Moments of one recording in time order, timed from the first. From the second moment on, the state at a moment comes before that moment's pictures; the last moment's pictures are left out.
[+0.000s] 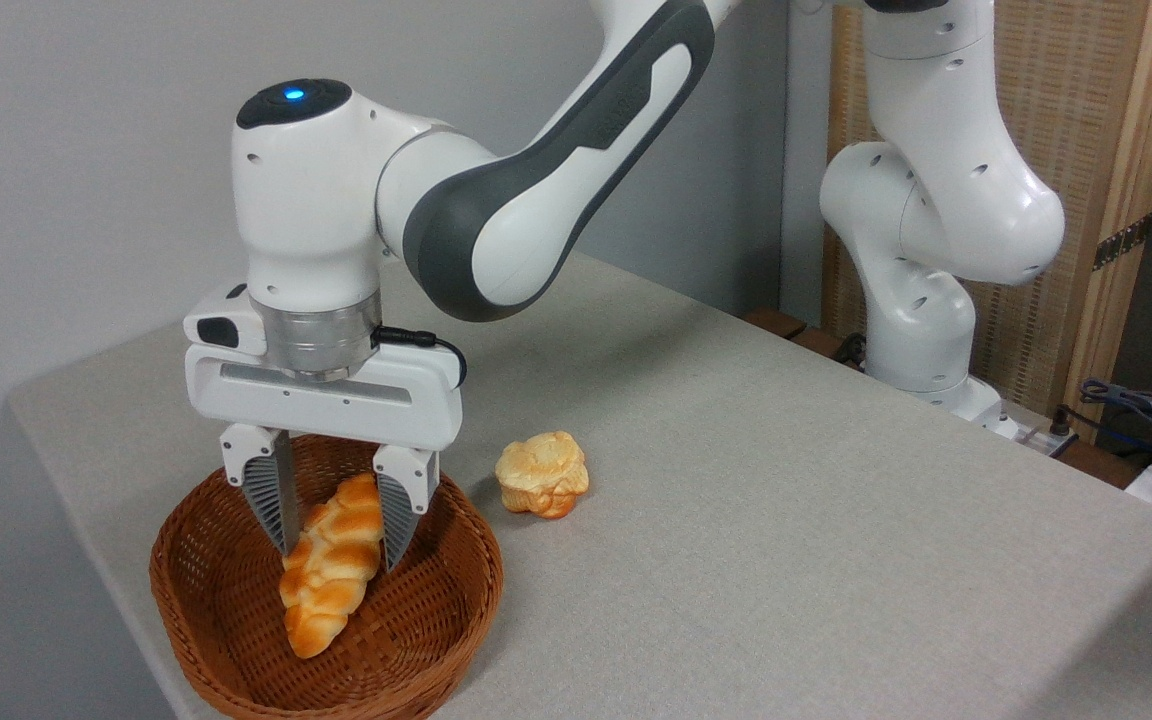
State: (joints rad) arm -0.01 0.22 -0.14 -1.84 -0.07 2.23 -0.06
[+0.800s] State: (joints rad) arm 0.00 0.23 -0.16 -1.84 -0.06 2.25 -0.05
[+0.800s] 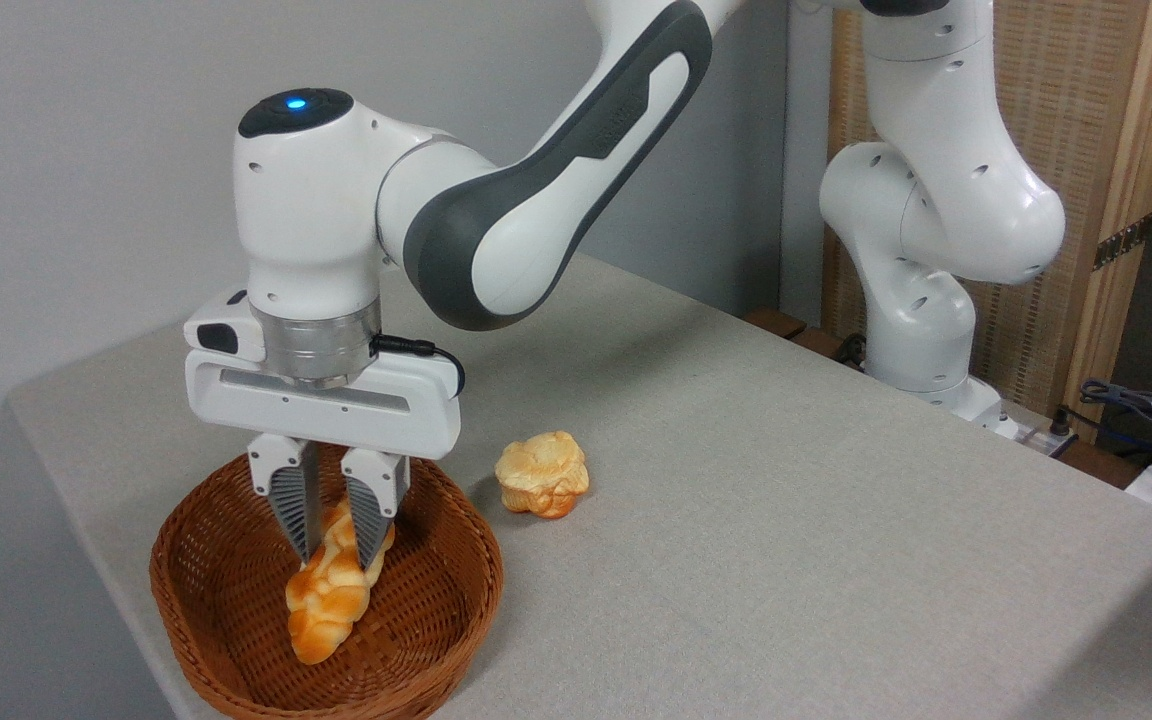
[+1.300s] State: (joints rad) arm 0.00 0.21 -0.16 -1.76 -0.06 2.25 -0.05
